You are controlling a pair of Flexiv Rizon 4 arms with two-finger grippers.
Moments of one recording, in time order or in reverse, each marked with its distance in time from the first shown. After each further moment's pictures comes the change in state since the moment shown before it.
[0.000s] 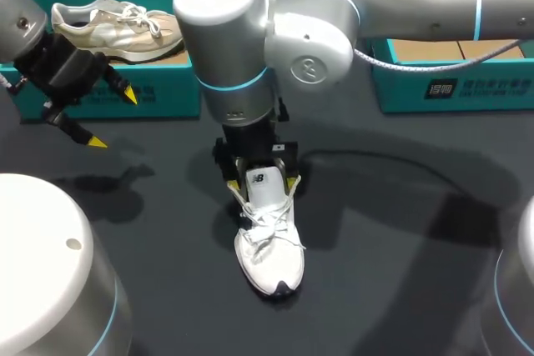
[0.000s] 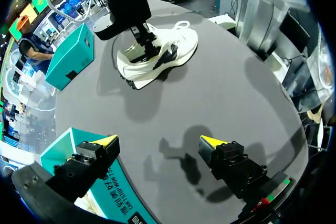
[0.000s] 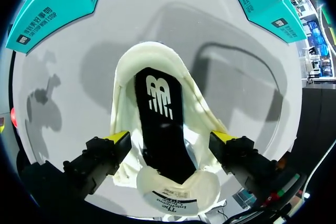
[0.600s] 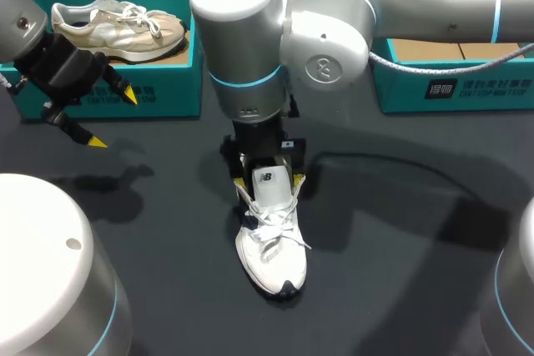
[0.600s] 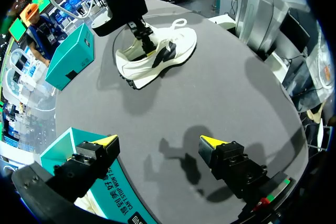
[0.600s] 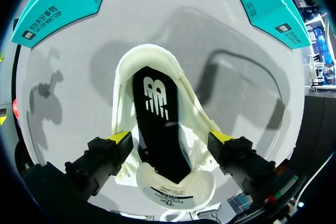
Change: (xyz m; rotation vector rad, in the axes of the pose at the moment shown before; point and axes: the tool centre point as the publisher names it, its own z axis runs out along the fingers) left arm 0.000 0.000 0.000 0.000 0.000 0.000; right arm -0.011 0.004 -0.003 -0.002 0.032 -0.061
